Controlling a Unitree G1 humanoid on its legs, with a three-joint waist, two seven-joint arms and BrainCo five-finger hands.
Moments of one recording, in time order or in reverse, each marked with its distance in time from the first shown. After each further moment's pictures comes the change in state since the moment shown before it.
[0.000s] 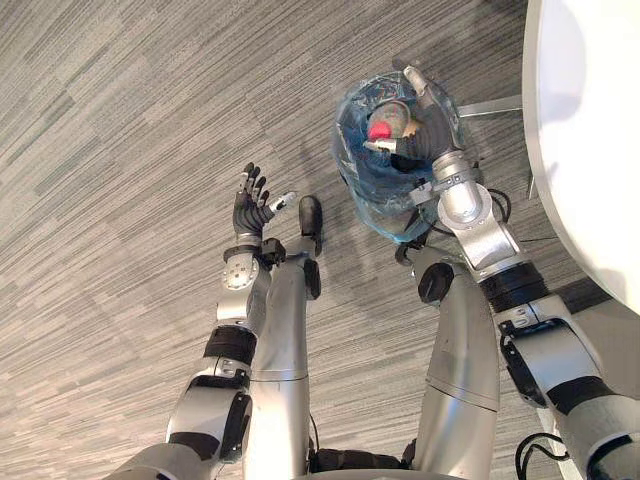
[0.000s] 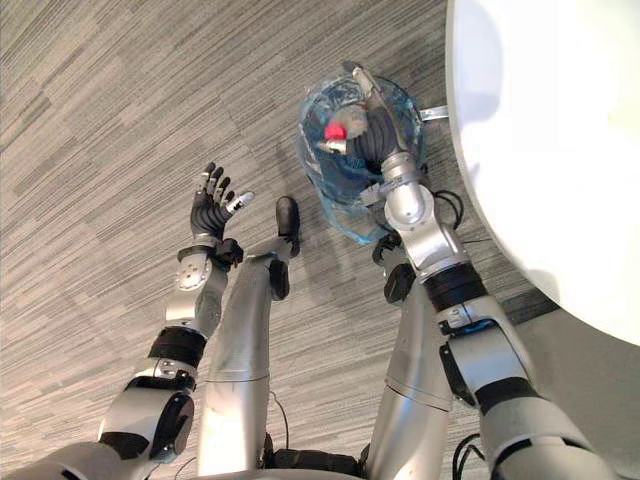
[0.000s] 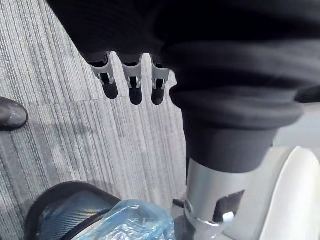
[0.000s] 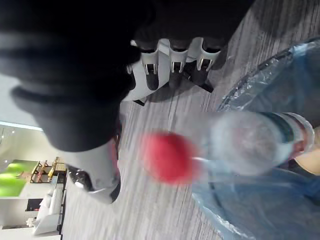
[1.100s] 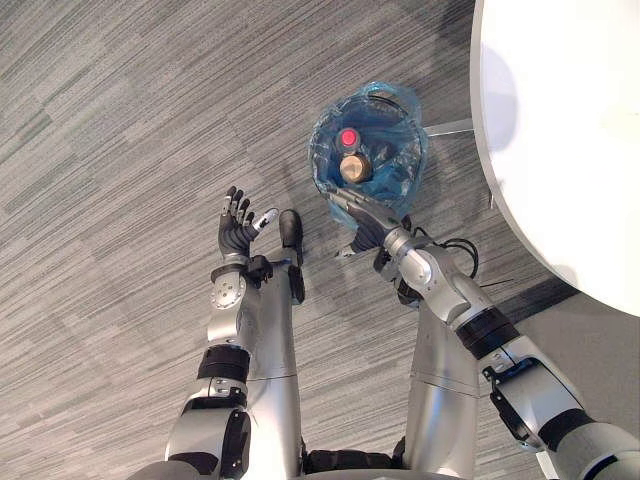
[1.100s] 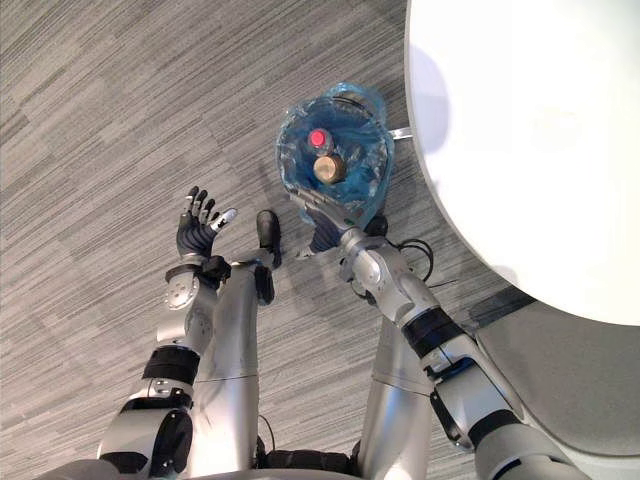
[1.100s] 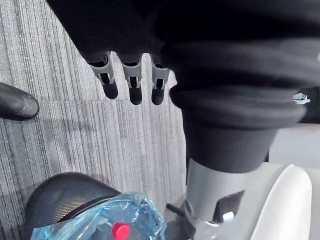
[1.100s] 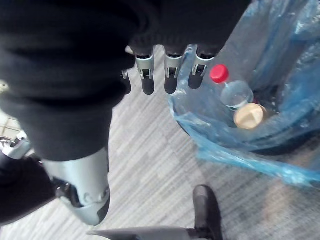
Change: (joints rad) left arm 0.091 -0.014 0.063 -0.005 0.001 0.023 -0.020; right arm 0.143 0.032 0.244 0.108 -0.460 0.007 0.210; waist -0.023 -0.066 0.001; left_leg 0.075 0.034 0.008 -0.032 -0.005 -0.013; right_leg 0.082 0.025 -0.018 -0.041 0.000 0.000
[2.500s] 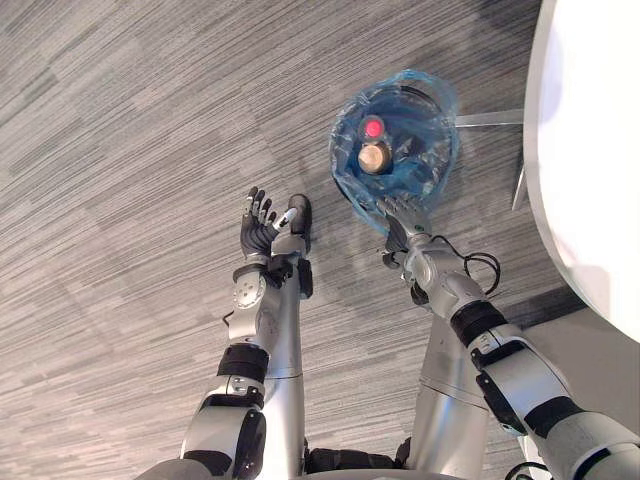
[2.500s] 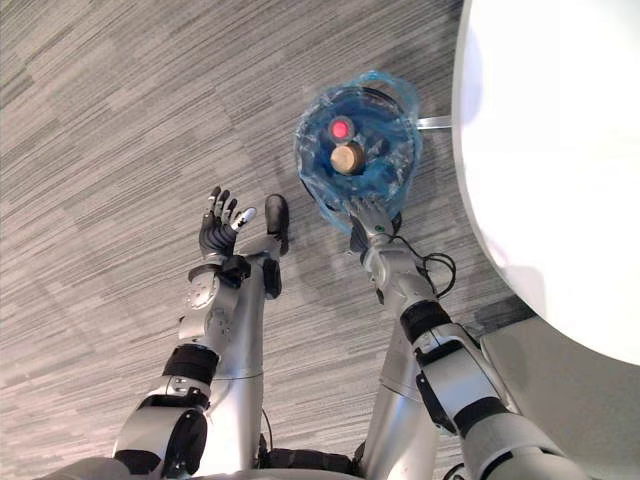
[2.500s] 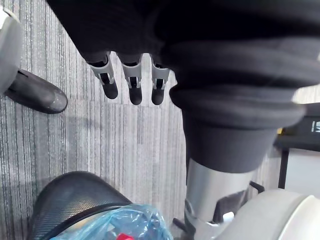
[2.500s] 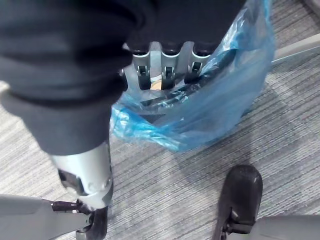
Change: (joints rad) left arm -0.015 -0.098 -0.045 0.012 -0.044 -0.036 0.013; right arm -0.086 0.086 -0.136 0.376 -0.301 0.178 -0.181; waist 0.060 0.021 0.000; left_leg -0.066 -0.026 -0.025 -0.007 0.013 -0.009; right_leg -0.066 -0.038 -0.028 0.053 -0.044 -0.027
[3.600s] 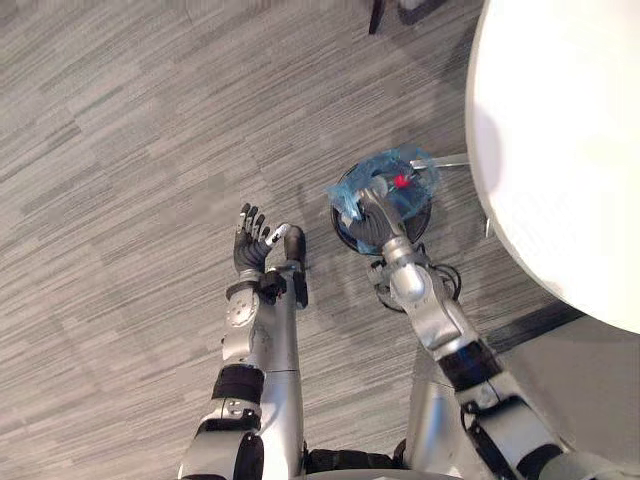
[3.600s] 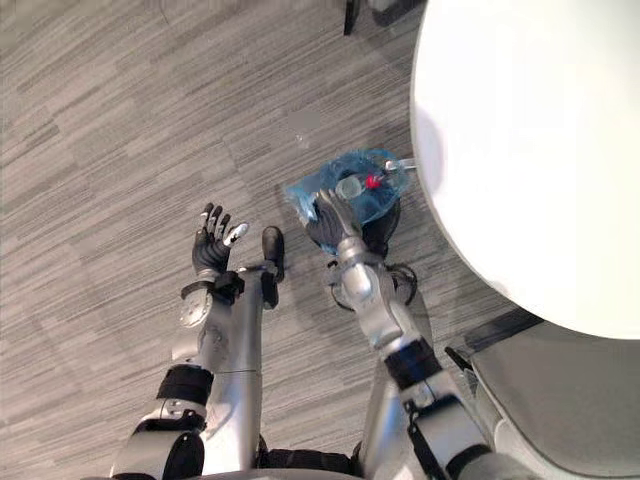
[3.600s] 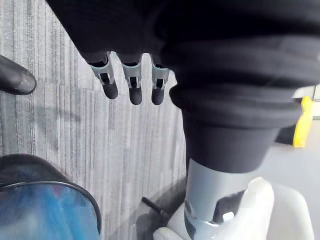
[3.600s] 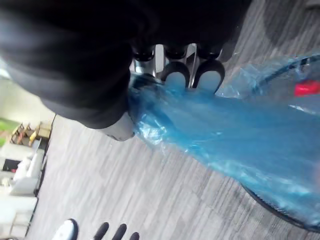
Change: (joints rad) left arm 0.216 0.021 0.014 -0.160 0.027 0.051 -0.041; right arm 0.467 0.160 -0.039 -0.838 0.445 -0.022 0.065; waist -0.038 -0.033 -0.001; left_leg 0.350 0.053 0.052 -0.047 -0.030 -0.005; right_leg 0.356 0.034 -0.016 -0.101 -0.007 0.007
